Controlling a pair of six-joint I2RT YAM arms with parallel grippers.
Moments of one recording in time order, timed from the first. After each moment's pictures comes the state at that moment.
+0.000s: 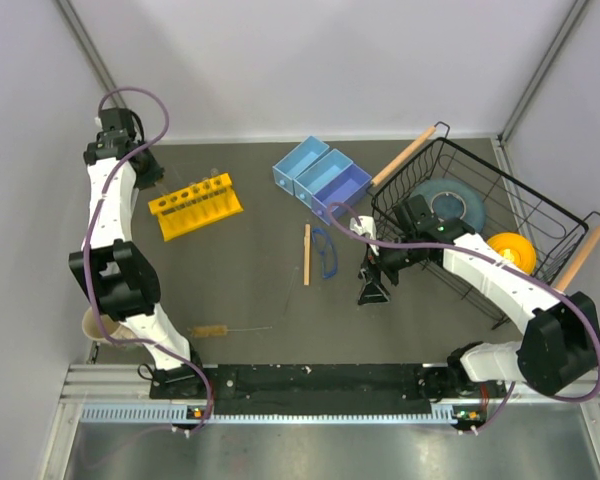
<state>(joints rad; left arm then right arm) 0.23 1.78 1.81 -0.89 -0.05 -0.32 0.48 1.30 0.97 -0.77 -0.86 -0.54</state>
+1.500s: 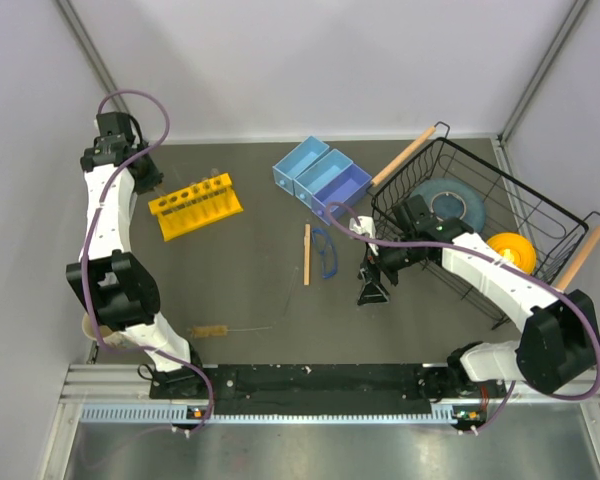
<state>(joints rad) 0.24 1.70 1.74 -0.90 -0.04 -0.29 0.48 1.31 0.97 -0.77 -0.87 -0.54</state>
